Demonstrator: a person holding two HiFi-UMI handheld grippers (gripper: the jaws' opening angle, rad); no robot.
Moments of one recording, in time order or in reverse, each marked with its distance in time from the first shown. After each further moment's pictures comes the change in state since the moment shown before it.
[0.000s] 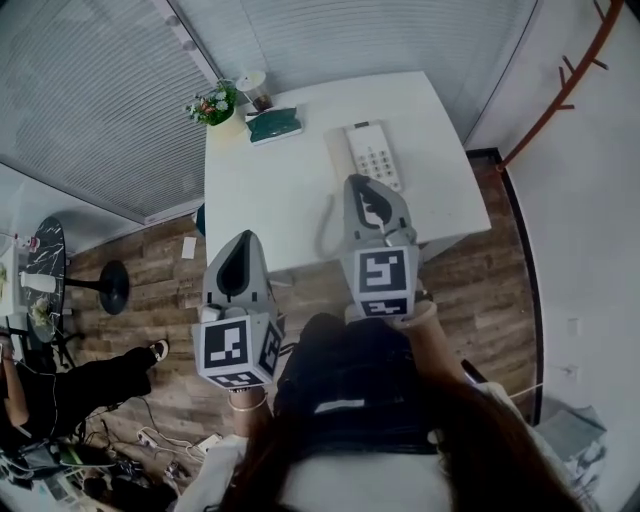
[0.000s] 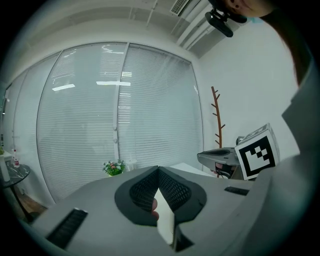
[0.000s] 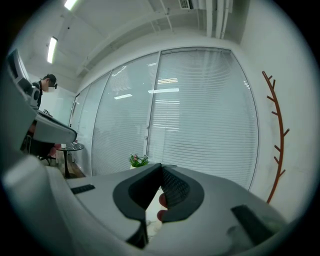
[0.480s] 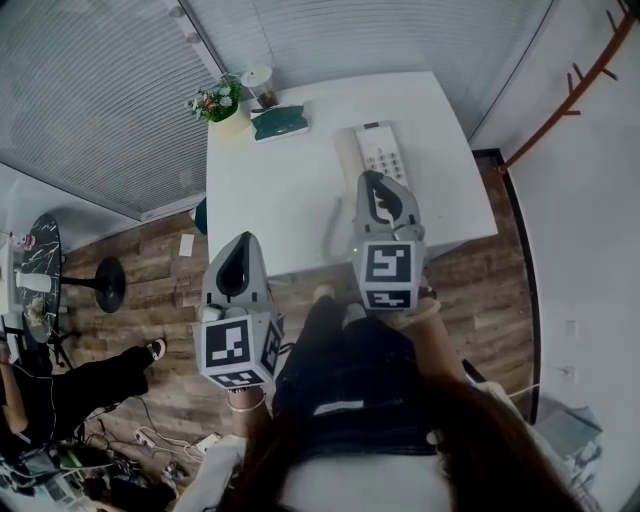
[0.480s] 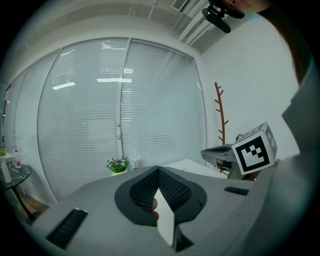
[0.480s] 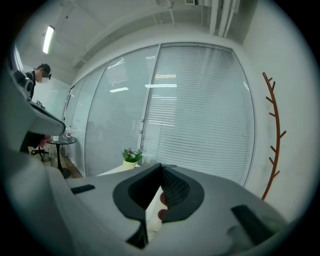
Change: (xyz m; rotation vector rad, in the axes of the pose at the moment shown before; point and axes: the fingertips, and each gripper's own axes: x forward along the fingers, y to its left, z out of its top) left arm 0.013 0.031 -0.012 0.010 0.035 0.013; right arm 0.030 -0.005 -0.016 -0.019 0.052 -0.065
